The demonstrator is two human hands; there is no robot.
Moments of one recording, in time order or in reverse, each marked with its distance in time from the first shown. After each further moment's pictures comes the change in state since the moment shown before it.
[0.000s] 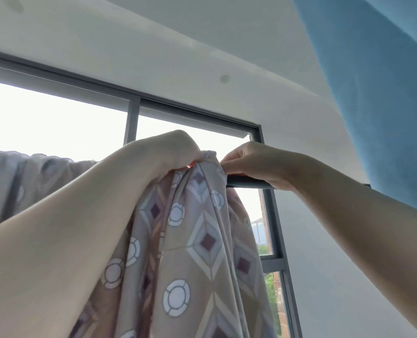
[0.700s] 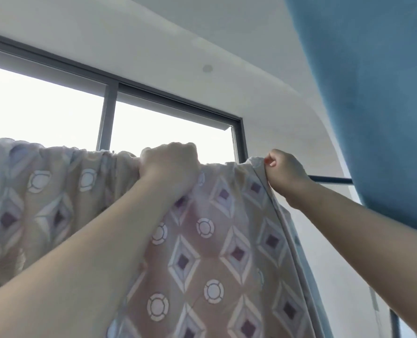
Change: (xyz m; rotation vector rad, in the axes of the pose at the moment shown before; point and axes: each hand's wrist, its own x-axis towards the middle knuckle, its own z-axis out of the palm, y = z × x) left_hand 0.002 0.005 0.058 0.578 0.334 0.095; right_hand -0.033 0.080 -0.020 -0.196 0.665 0.201
